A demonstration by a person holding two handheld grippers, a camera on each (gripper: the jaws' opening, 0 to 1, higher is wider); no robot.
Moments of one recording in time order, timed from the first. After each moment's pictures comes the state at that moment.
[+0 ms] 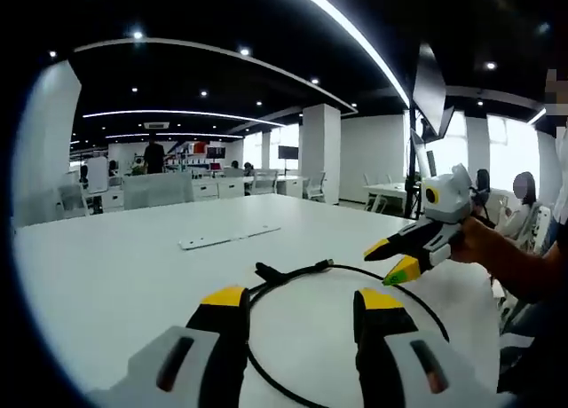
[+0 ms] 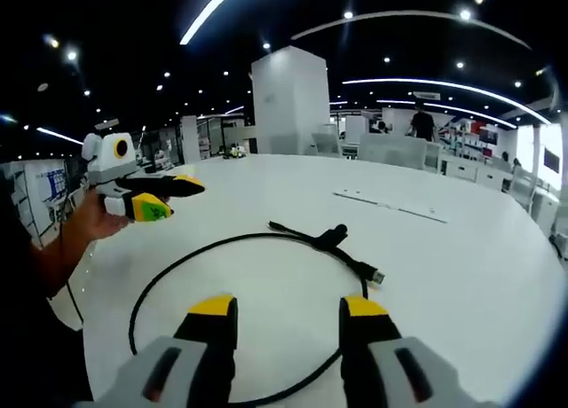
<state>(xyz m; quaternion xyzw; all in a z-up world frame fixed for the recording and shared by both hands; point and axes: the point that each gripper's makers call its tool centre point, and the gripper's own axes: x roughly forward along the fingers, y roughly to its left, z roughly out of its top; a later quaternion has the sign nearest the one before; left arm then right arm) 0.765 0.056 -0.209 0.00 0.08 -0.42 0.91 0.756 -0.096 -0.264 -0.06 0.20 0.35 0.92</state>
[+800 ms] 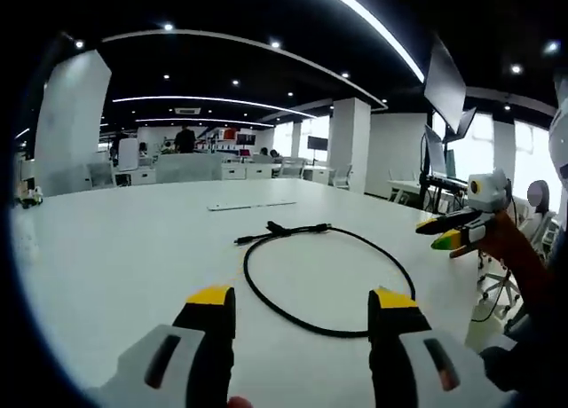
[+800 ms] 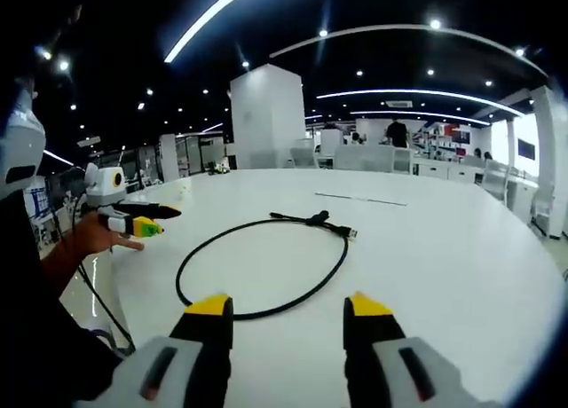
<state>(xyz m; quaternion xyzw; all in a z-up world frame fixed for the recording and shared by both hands) 0.696 0.107 -0.242 0.00 0.12 -0.35 0.93 0.656 -0.140 -0.259 -0.02 0.17 0.29 0.94</state>
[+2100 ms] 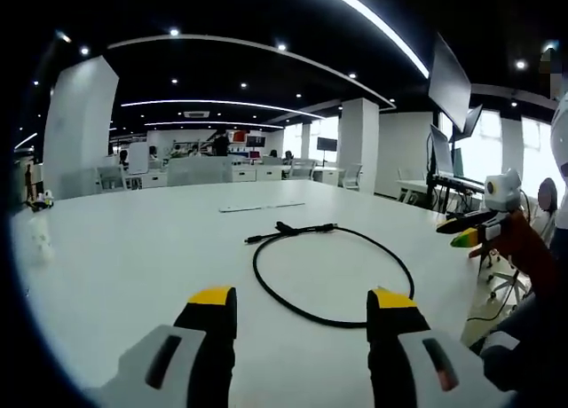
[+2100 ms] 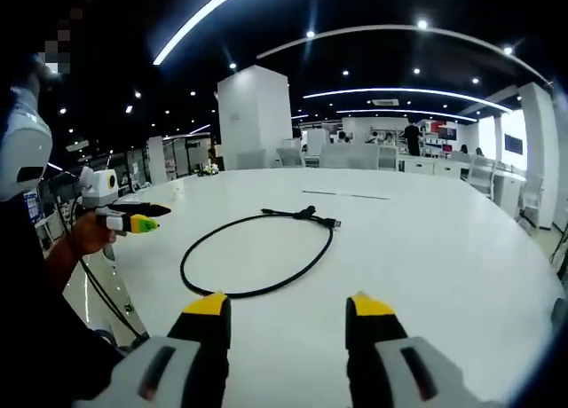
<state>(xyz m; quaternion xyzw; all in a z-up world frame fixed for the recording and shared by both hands) 0.681 0.114 -0.238 0.01 0.12 -0.33 0.94 0.627 -0.166 -0.256 -0.01 0.18 0.25 0.95</state>
